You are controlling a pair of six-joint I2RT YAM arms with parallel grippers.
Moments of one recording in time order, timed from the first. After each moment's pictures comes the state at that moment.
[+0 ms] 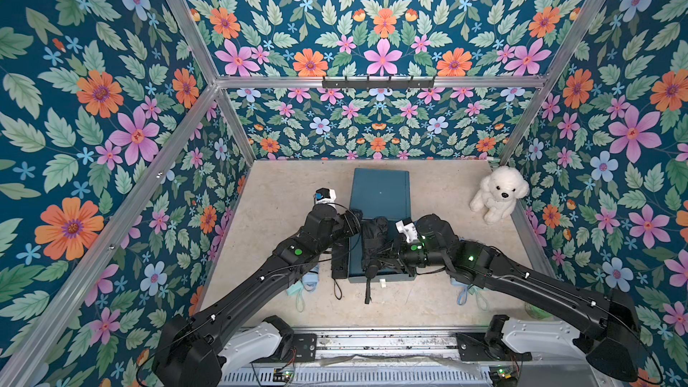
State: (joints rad) left arm -0.67 1.10 0.80 -0.17 -0.05 -0.78; right arm 0.98 1.18 0.91 -0.26 -0.38 1.50
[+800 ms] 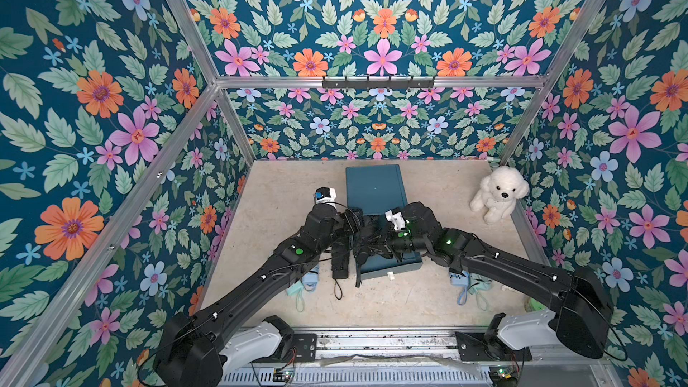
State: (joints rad) left arm -0.67 1.10 0.80 -0.13 -0.05 -0.78; right arm 0.90 1.40 1.01 -0.15 -0.43 1.42
